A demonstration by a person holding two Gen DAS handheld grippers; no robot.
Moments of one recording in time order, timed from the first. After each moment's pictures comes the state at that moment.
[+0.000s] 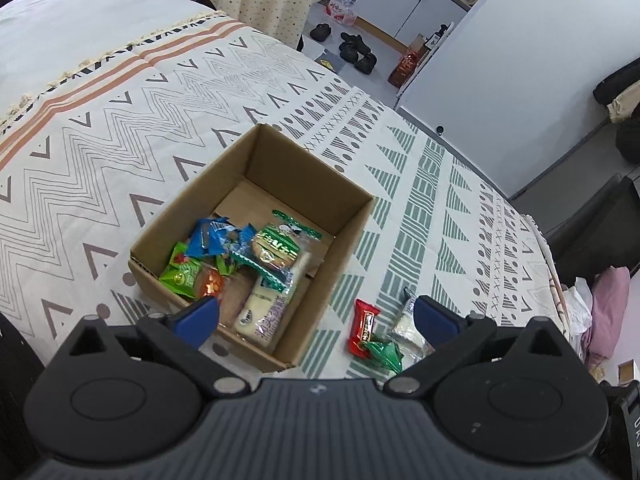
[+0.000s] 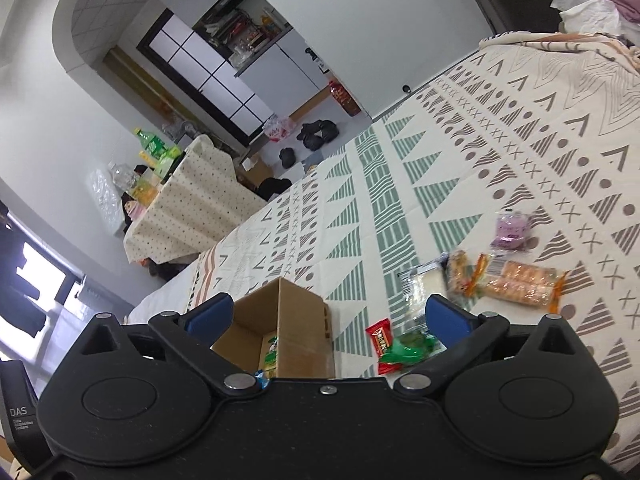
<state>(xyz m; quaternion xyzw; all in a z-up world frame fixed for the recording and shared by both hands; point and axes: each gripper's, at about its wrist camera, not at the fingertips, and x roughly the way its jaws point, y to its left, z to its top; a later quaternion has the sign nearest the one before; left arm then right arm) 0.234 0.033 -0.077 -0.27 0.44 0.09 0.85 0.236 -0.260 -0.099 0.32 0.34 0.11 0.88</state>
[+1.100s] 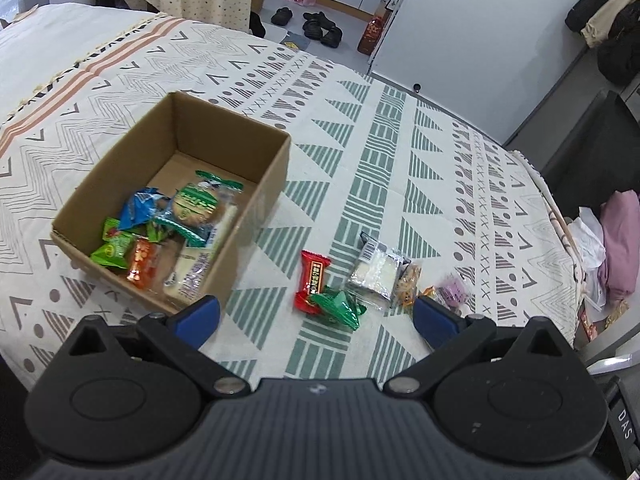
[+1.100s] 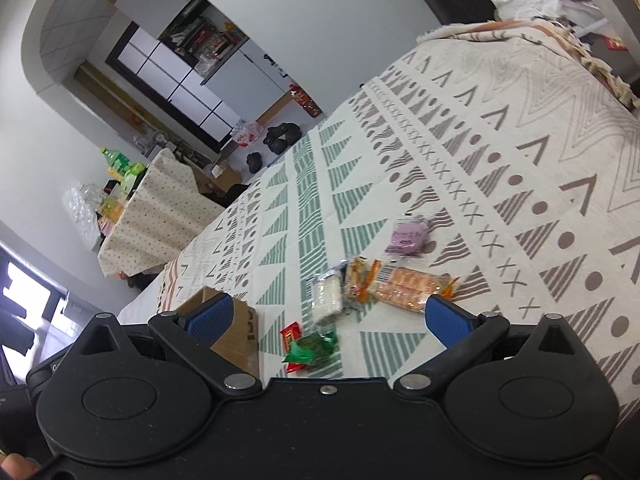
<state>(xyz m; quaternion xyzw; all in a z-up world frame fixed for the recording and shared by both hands) 0.247 -0.070 -0.095 -0.19 0.47 0.06 0.86 0.220 -0.352 -0.136 0.34 0.36 0.07 0.87</state>
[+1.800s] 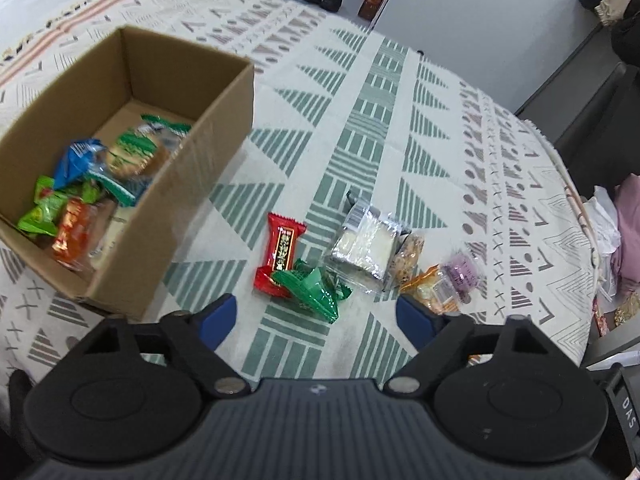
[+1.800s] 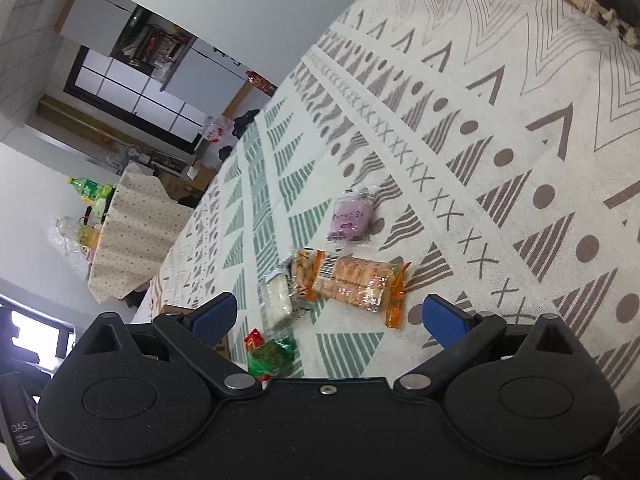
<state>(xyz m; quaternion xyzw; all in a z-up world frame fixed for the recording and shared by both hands) 0.287 -0.098 -0.162 -0.20 0.51 0.05 0.83 0.249 -0.386 -0.197 0.41 0.40 0.05 0.82</state>
